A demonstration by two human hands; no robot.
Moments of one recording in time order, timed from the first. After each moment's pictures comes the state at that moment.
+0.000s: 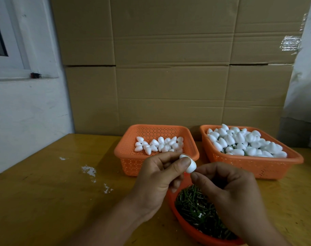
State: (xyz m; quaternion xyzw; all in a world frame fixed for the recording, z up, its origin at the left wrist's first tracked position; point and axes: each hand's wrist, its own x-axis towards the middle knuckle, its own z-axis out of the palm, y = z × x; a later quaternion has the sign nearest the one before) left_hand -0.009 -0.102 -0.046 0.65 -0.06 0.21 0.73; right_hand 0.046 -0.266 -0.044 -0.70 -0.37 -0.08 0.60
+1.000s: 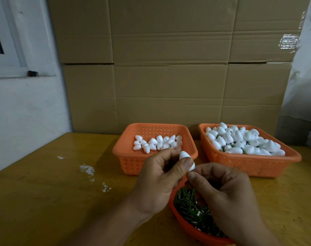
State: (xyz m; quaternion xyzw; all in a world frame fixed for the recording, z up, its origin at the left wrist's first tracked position) left_hand -0.012 -0.108 -0.044 0.72 -0.11 0.26 0.64; right_hand 0.037 -0.260 -0.047 -0.67 -0.37 -0.05 0.64
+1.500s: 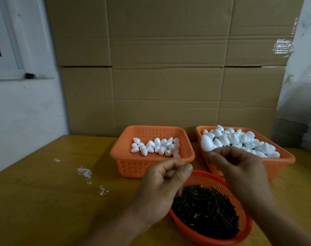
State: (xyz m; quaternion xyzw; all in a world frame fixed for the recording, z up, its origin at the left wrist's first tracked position) left_hand -0.008 -0.113 -0.058 0.72 -0.11 0.26 0.63; right_hand 0.087 -0.276 -0.029 -0.71 -0.25 -0.08 0.65
